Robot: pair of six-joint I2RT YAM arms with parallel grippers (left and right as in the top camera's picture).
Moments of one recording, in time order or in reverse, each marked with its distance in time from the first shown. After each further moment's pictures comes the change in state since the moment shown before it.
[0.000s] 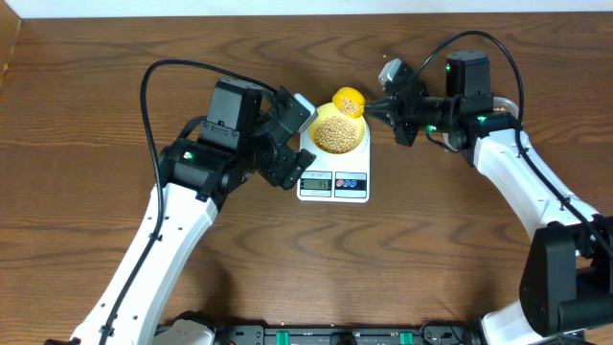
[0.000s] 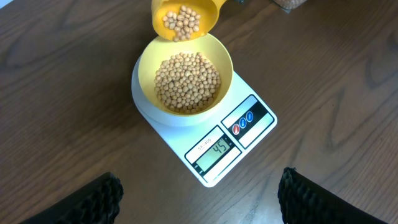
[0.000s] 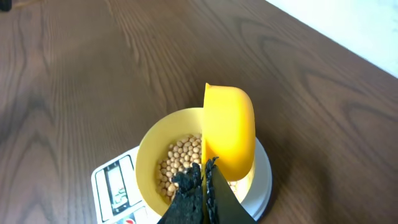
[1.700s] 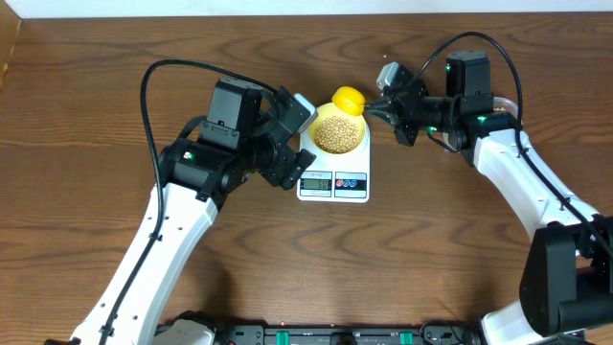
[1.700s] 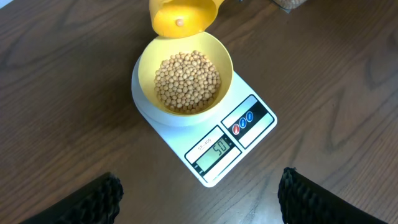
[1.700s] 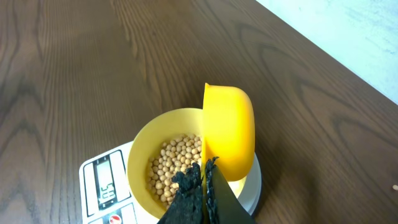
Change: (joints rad) left arm 0.000 0.000 0.000 0.000 0.000 0.000; right arm 0.000 0.000 0.000 0.004 0.000 -0.091
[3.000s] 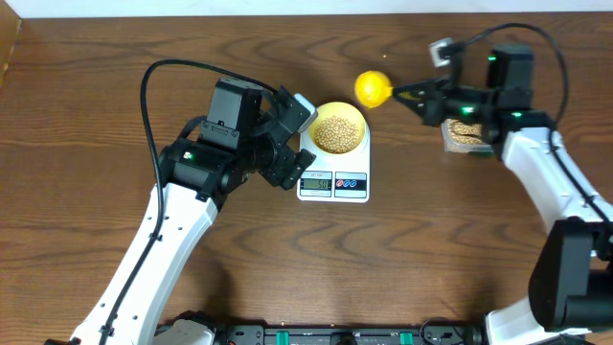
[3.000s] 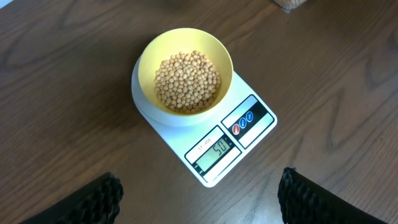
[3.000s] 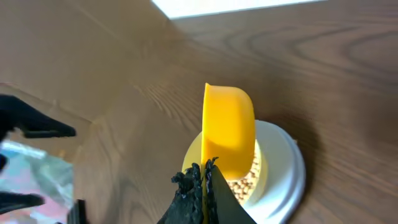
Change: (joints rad) left arm 0.000 0.000 0.000 0.000 0.000 0.000; right arm -0.190 0.000 0.000 0.089 -0.227 0.731
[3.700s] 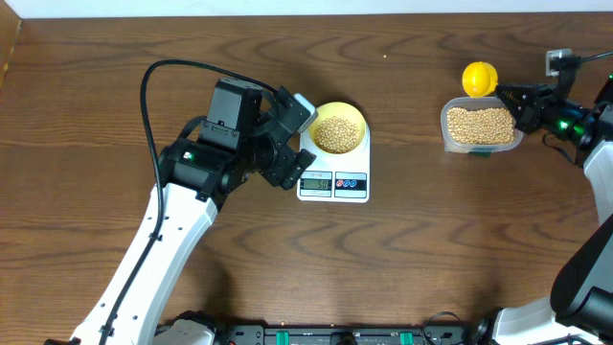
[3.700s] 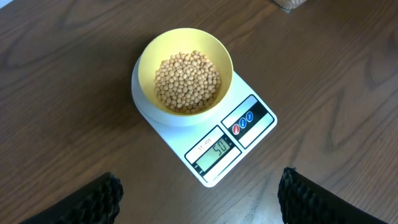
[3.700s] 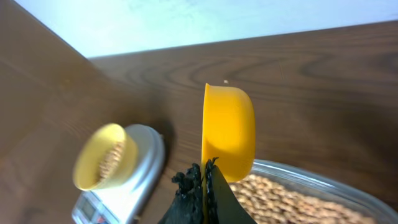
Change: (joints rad) left arm 0.000 0.000 0.000 0.000 0.000 0.000; right arm -0.406 0.000 -0.001 -0.137 0.037 -0.364
